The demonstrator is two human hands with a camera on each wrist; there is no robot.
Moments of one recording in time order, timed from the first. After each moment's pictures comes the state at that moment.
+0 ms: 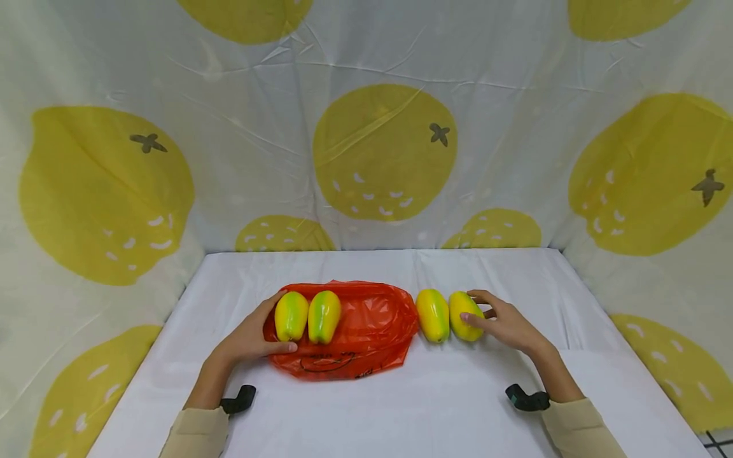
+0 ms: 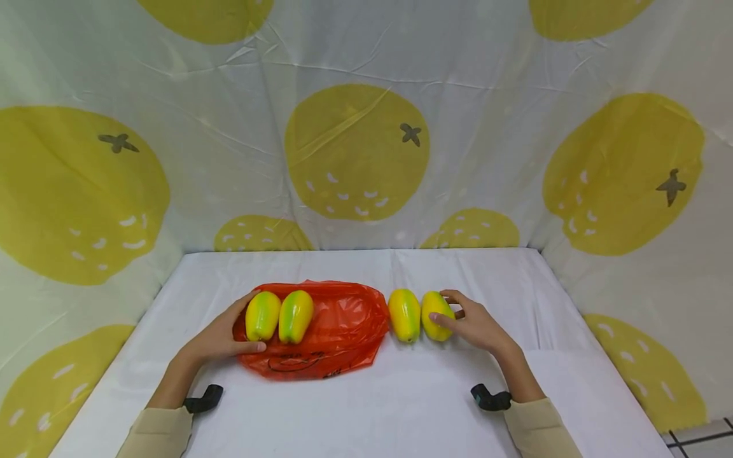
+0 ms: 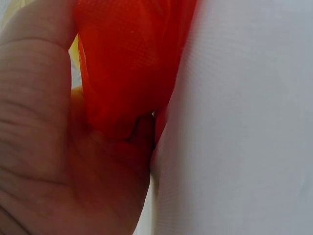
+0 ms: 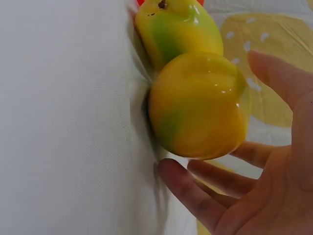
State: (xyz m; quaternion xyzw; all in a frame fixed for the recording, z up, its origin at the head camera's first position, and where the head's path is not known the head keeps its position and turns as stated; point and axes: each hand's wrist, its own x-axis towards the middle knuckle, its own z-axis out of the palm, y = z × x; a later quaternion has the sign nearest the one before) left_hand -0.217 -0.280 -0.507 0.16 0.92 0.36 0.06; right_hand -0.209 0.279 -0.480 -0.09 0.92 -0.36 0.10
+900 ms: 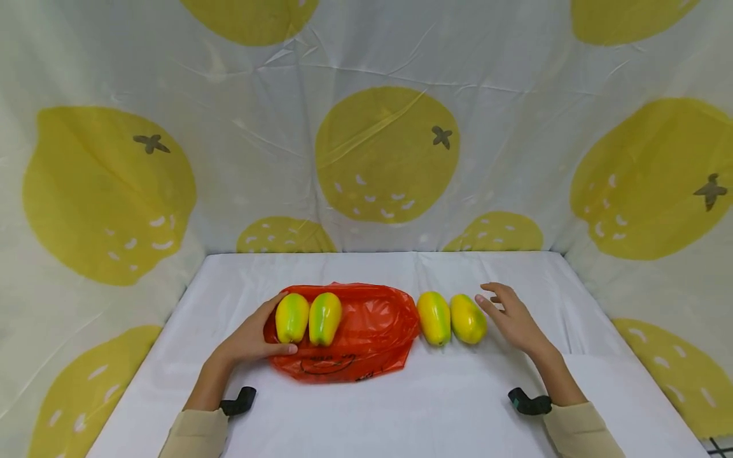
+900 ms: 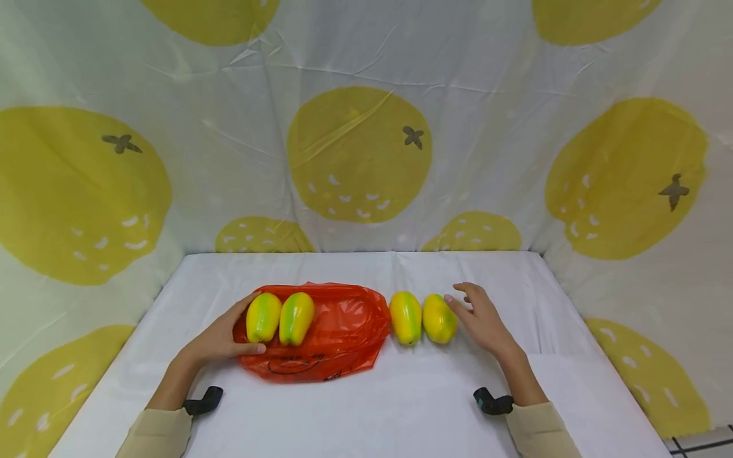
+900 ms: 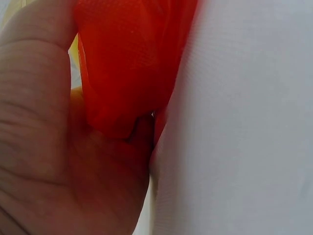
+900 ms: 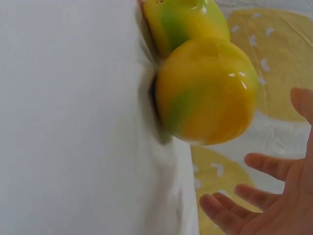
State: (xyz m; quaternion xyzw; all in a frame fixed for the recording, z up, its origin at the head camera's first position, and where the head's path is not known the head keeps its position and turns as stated) left_hand -0.218 -0.280 -0.509 0.17 0.91 0.37 0.06; right_hand -0.214 0.284 -0.481 -0.06 0.92 -0.39 0.01
